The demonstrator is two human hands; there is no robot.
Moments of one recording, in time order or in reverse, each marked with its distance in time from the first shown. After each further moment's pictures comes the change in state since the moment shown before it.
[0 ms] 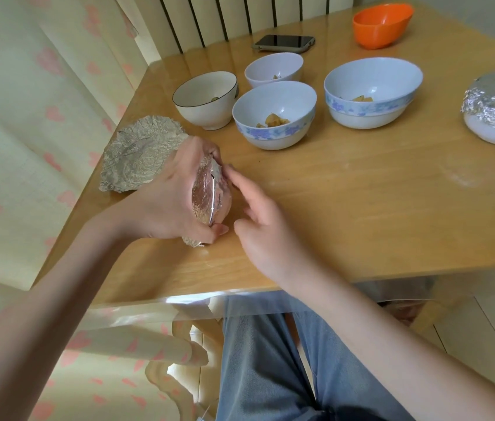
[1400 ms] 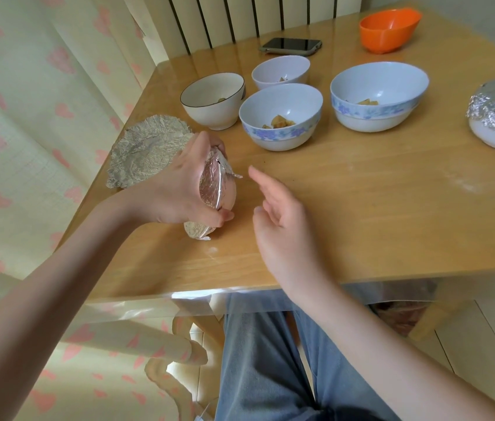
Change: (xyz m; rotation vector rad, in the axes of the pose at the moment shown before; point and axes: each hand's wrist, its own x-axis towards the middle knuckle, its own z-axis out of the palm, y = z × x) left_hand 0.011 -0.002 -0.005 -0.007 -0.053 -0.092; right_hand -0.013 -0.004 0.000 0.064 0.222 -0.023
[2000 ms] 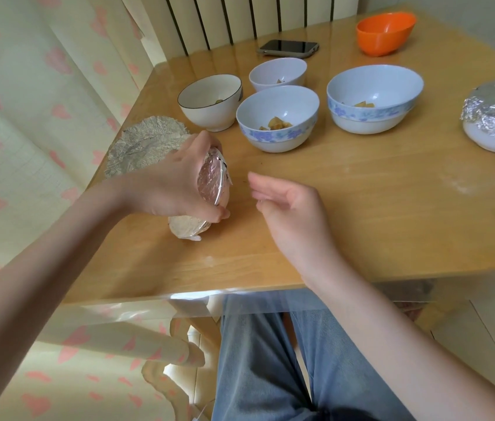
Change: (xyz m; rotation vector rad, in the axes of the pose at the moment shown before) left_hand 0.002 0.013 -0.014 0.106 -0.116 -0.142; right_hand 0.016 -0.005 -0.015 -0.104 0.038 0.072
